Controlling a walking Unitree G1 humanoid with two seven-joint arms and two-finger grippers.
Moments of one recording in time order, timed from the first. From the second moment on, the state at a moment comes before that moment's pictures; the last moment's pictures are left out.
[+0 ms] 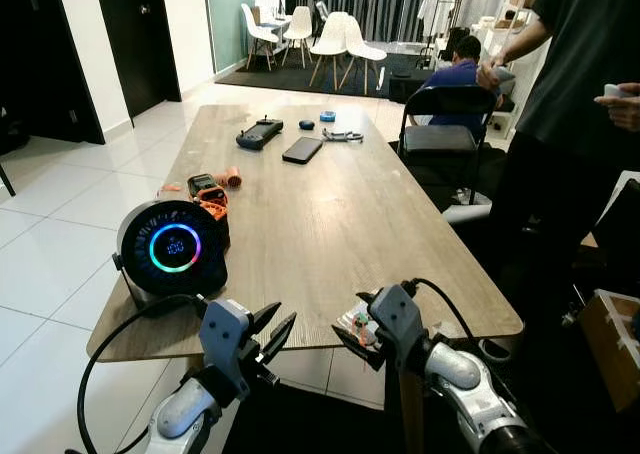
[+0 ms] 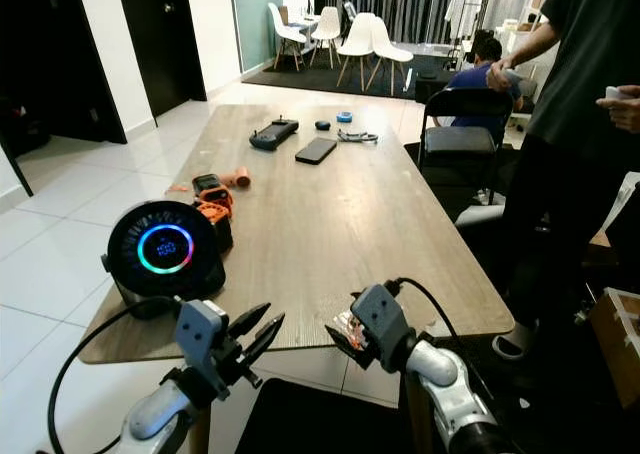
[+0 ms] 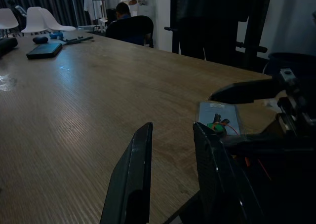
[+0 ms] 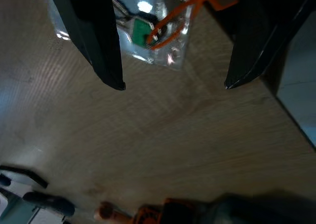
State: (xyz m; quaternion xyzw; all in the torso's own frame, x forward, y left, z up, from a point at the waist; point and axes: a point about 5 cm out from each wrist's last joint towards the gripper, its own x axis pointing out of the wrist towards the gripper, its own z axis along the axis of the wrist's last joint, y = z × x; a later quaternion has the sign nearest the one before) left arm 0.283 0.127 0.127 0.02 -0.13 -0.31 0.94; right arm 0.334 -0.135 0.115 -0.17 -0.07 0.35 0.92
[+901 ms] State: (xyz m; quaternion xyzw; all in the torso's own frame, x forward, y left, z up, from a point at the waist) left arm 0.283 0.126 0.127 0.02 -0.13 -0.32 0.94; right arm 0.304 -0.133 0.082 0.05 0.01 0.29 0.96
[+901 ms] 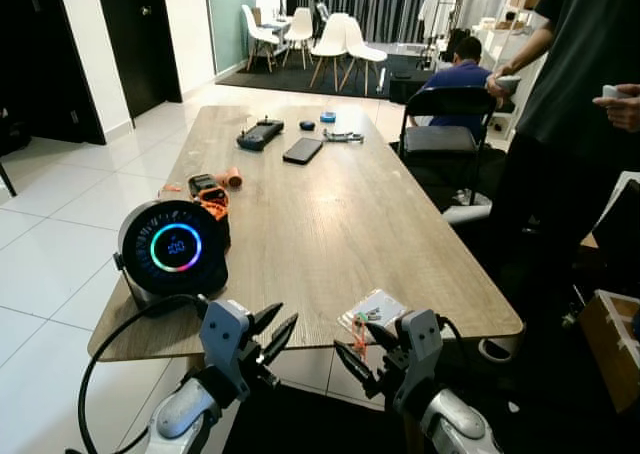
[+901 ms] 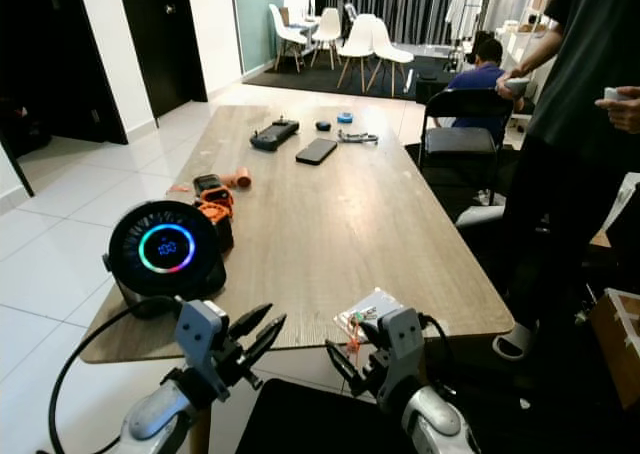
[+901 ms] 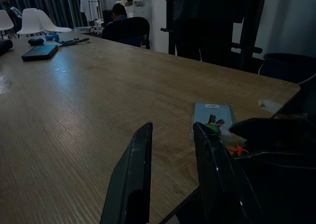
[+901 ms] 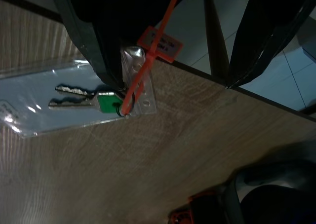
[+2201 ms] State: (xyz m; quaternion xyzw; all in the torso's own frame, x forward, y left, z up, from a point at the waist) left arm 0.282 0.126 0.127 0.02 -0.13 -0.32 0.94; right arm 0.311 -0.142 0.084 0.09 0.06 0.25 0.96
